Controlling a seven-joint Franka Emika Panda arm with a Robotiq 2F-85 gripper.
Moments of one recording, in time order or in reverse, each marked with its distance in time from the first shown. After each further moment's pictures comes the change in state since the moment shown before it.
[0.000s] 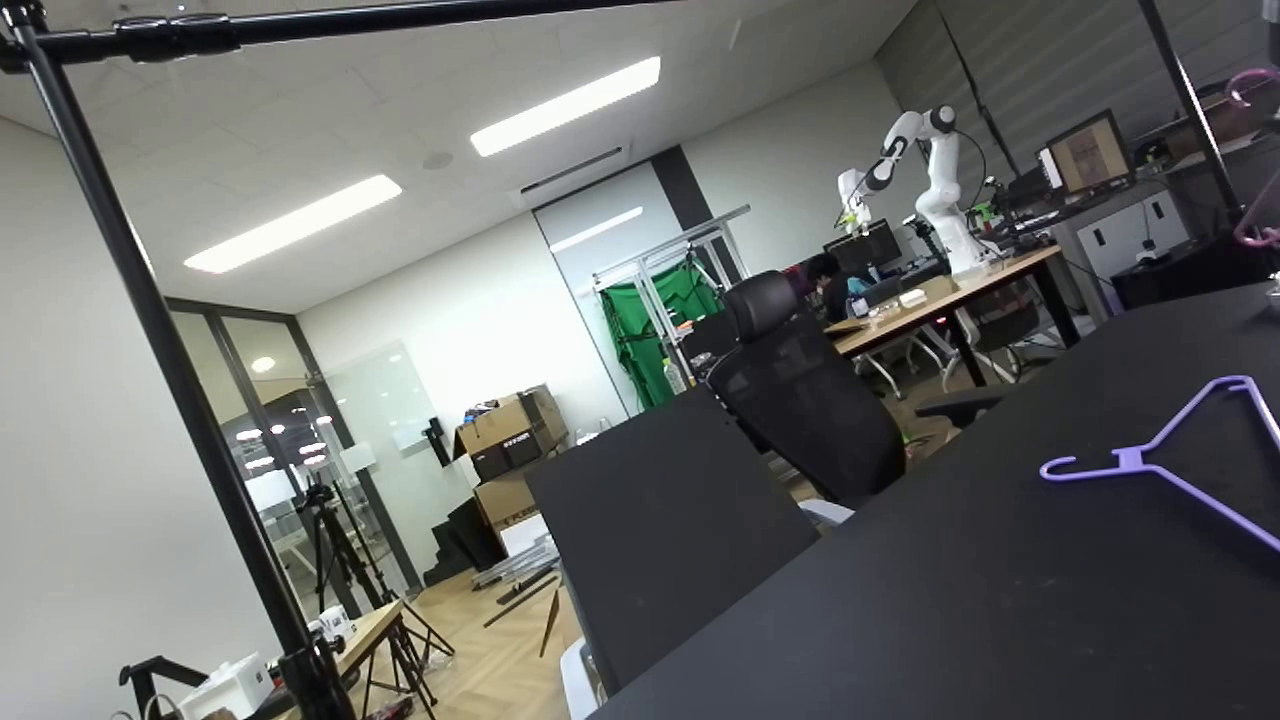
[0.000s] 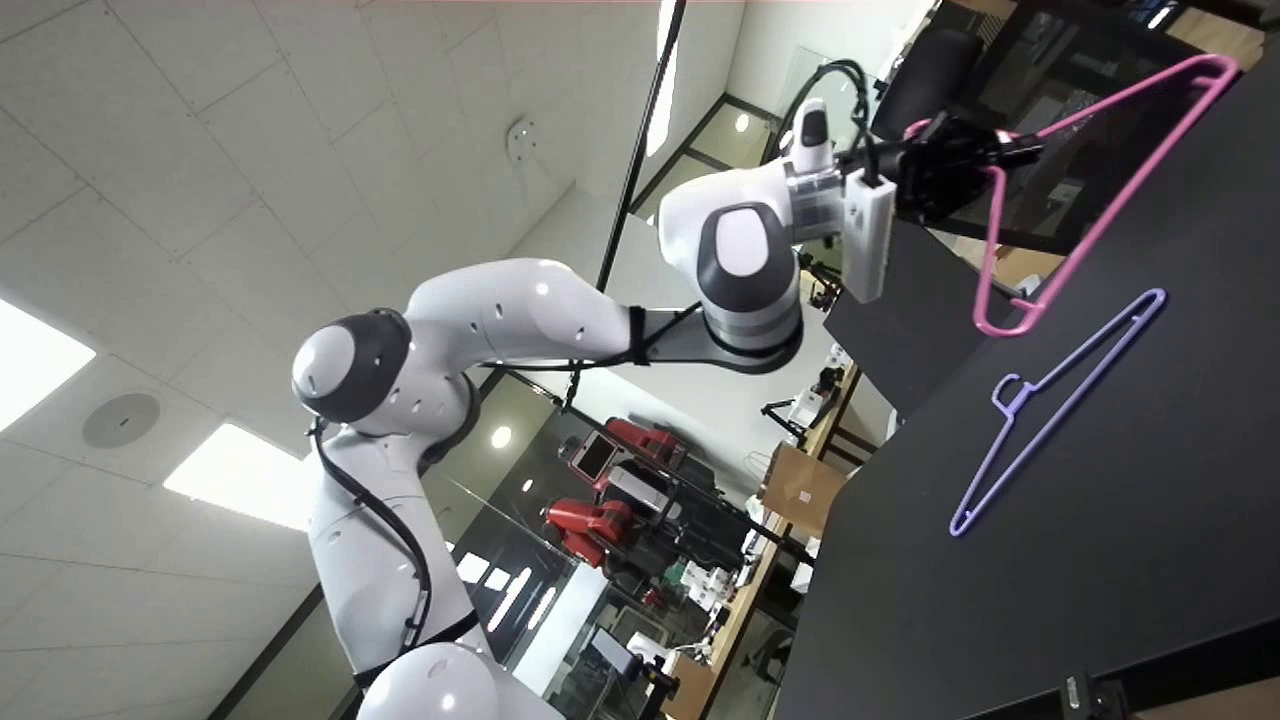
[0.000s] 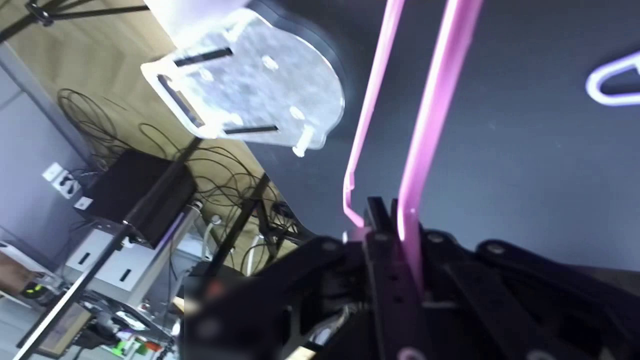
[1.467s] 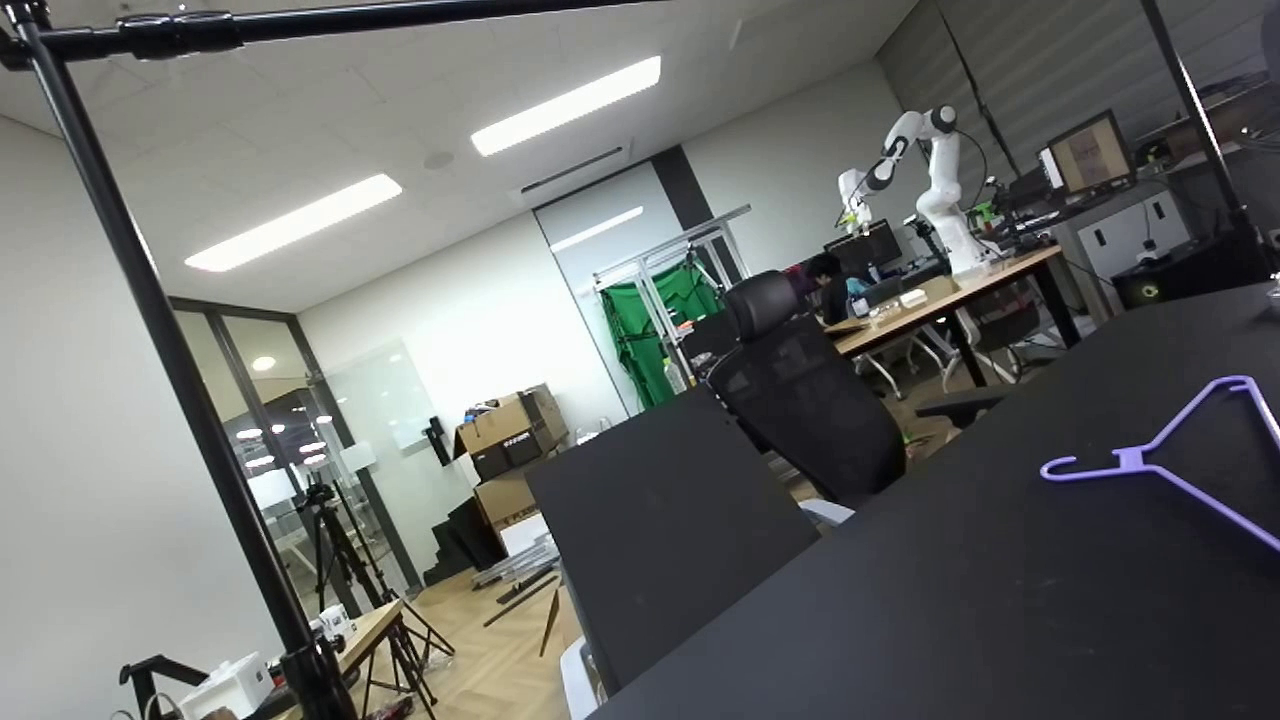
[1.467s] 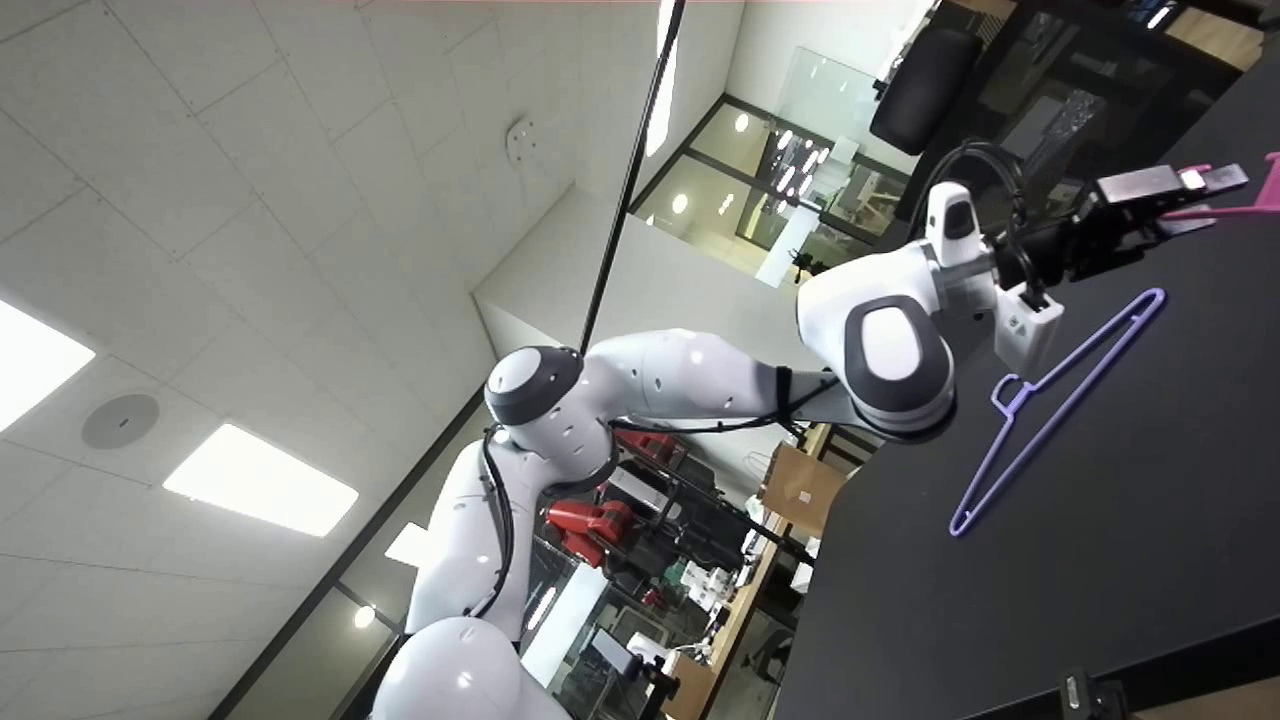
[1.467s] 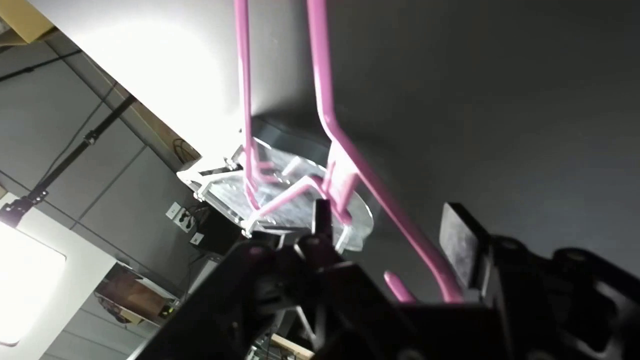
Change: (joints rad) arm 0.250 0.552 -0.145 0.176 0.495 0.152 0.146
